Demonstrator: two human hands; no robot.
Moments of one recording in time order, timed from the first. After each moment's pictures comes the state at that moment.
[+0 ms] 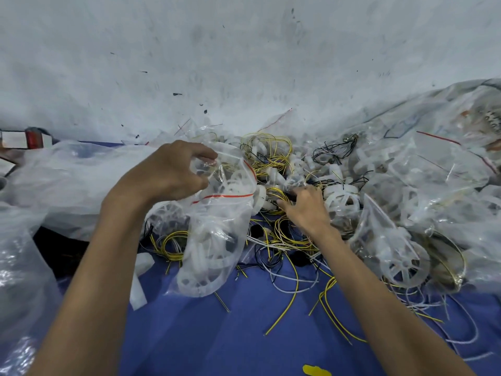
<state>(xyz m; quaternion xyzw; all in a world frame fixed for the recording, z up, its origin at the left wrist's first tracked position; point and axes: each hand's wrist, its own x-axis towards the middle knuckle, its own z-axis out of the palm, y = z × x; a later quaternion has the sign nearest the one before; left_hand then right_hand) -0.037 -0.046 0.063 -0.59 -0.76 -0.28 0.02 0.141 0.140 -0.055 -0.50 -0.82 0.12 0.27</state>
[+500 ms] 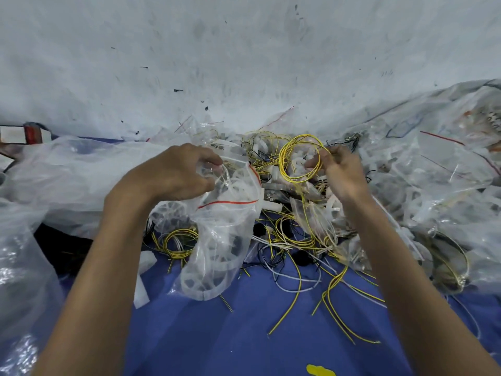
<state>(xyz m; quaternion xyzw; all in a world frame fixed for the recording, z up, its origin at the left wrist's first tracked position) -0.038 -0.046 0.063 -0.62 -0.75 -0.23 -0.01 0.170 0.120 0.021 -0.39 -0.70 0.33 0.50</state>
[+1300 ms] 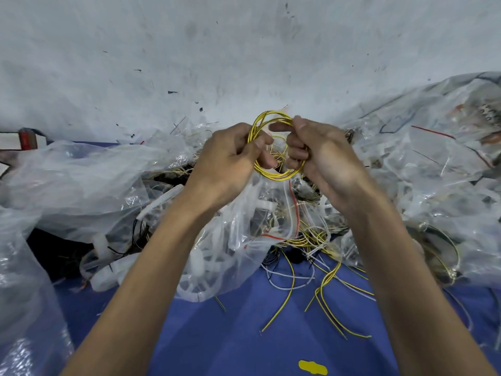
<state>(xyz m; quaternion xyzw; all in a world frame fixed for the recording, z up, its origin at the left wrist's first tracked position) 0.048 -0.031 0.065 -0.59 -0.56 -0.57 -0.11 0.168 0.055 0.067 -0.14 -0.66 0.60 0.43</state>
